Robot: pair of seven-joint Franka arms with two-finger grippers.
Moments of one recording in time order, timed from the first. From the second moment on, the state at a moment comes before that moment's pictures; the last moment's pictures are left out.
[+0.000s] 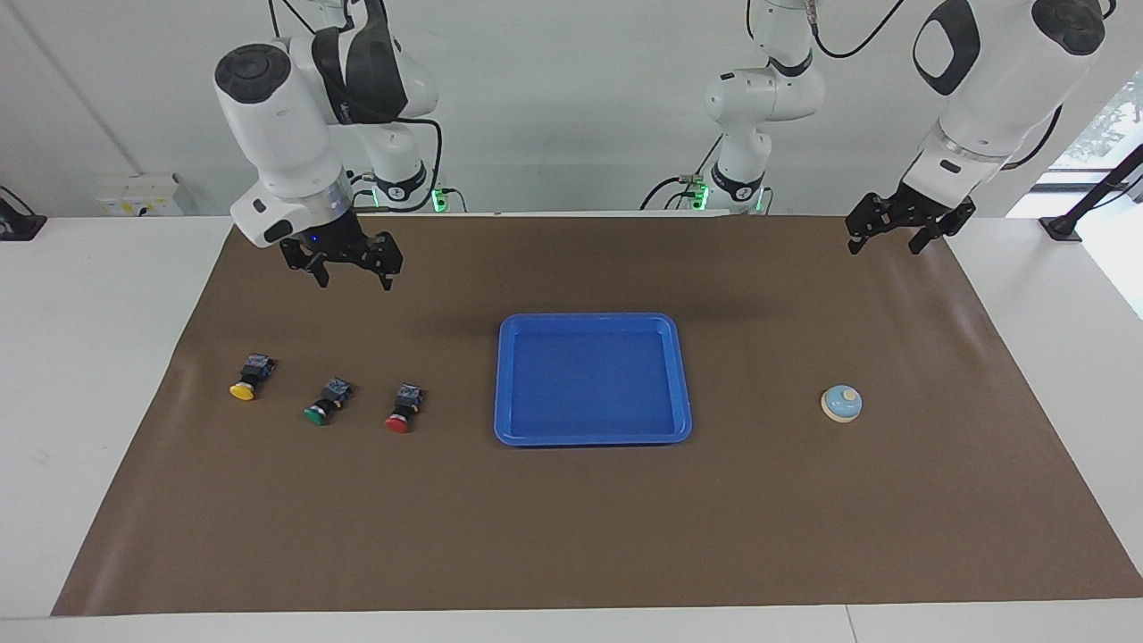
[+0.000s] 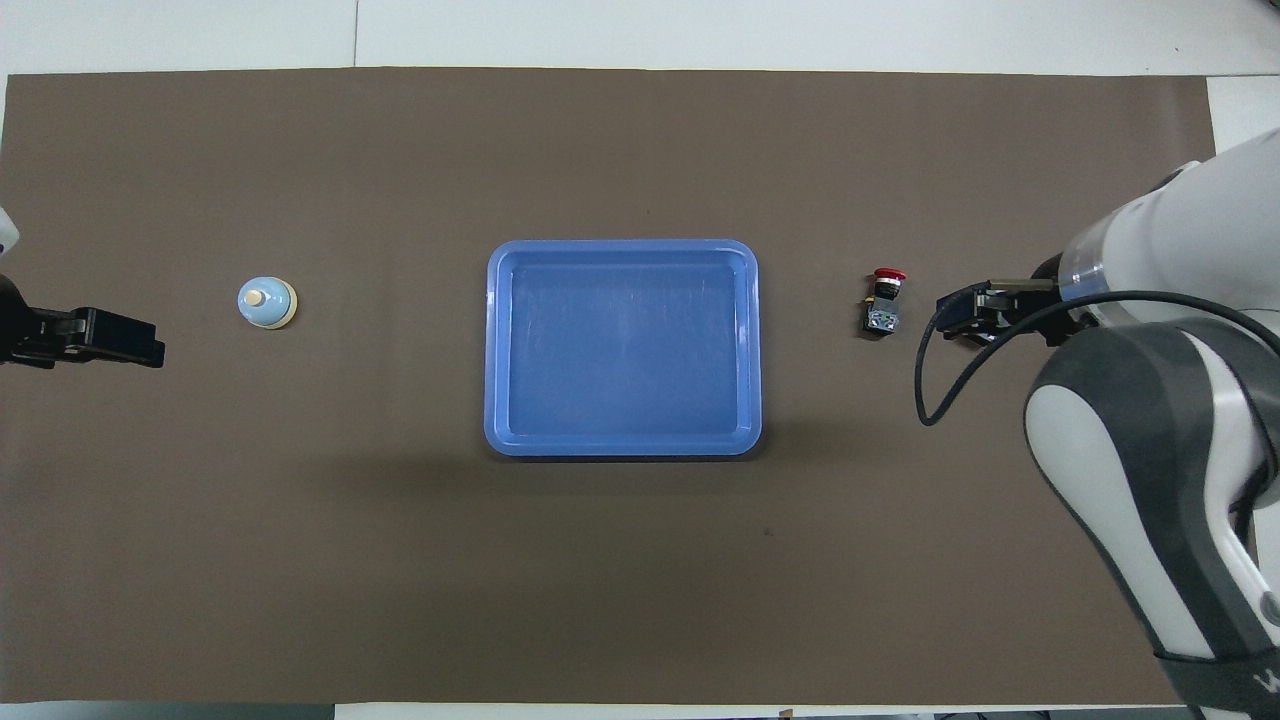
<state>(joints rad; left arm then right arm) 0.02 -0.09 -0.04 -1.77 -0.02 1.63 0.05 0.10 0.01 0.05 -1.85 -0.01 1.83 0.25</state>
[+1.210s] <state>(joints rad) 0.02 -0.09 -0.04 -1.77 -0.02 1.63 0.05 0.11 0.31 0.05 -2.02 -0.01 2.42 0.37</state>
